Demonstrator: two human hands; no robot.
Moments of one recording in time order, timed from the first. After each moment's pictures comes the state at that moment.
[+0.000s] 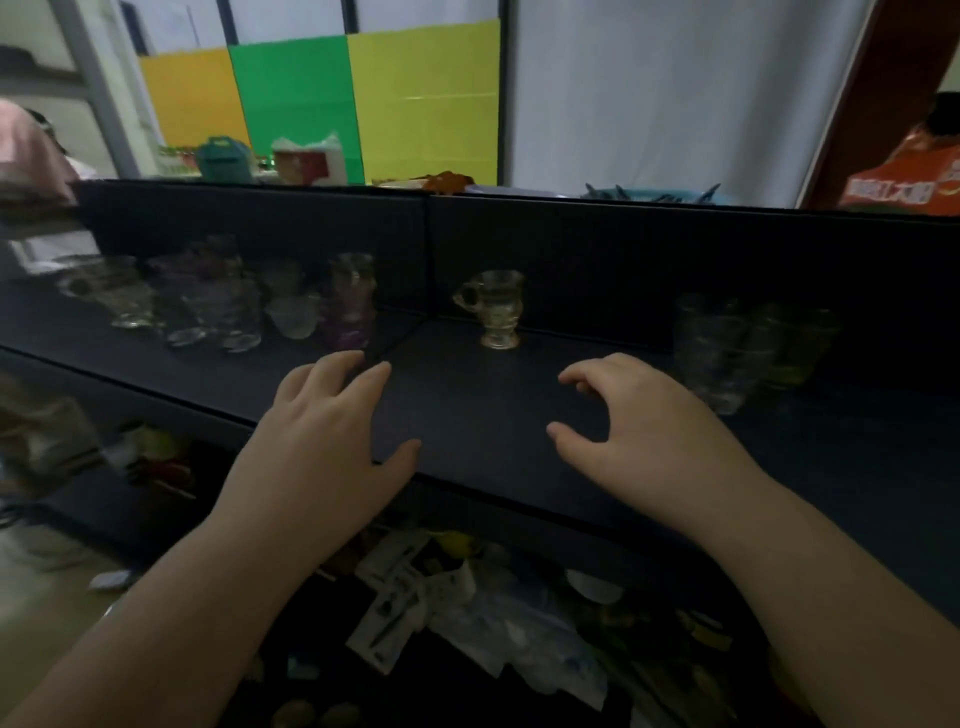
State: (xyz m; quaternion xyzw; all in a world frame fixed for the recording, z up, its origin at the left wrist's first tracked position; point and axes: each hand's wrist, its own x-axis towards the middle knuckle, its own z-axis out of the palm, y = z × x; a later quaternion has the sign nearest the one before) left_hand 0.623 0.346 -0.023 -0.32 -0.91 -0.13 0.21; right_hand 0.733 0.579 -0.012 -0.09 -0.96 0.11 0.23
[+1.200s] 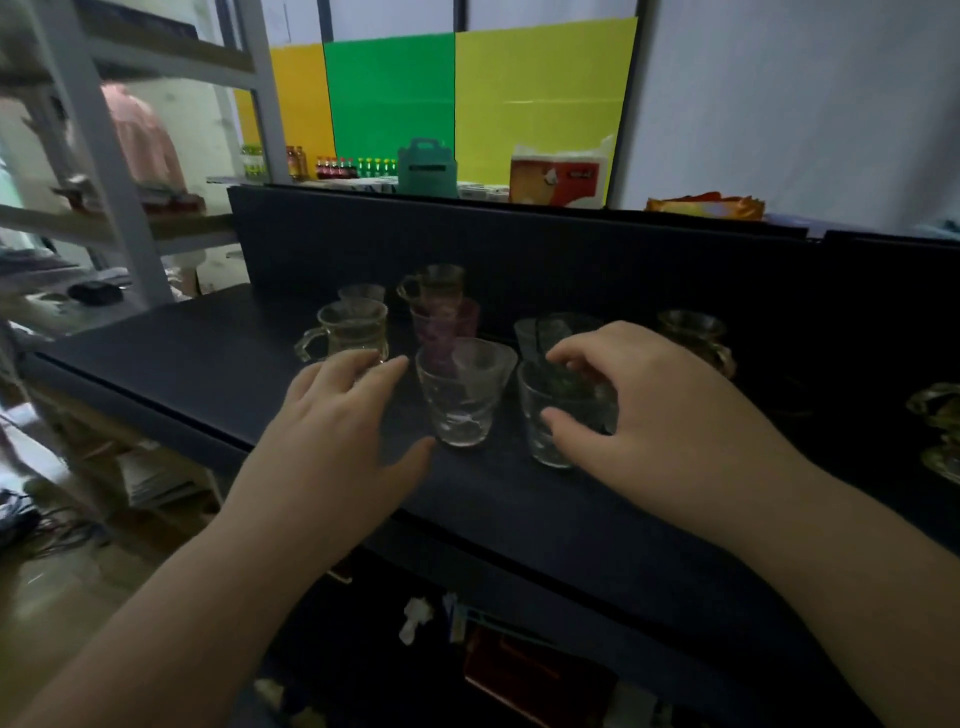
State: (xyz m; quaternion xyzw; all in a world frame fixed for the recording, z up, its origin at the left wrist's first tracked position) left_hand 0.259 0.095 -0.026 -0.30 -0.91 -0.20 0.23; right_hand 0.367 0.310 0.022 0.01 -0.96 0.12 0.27
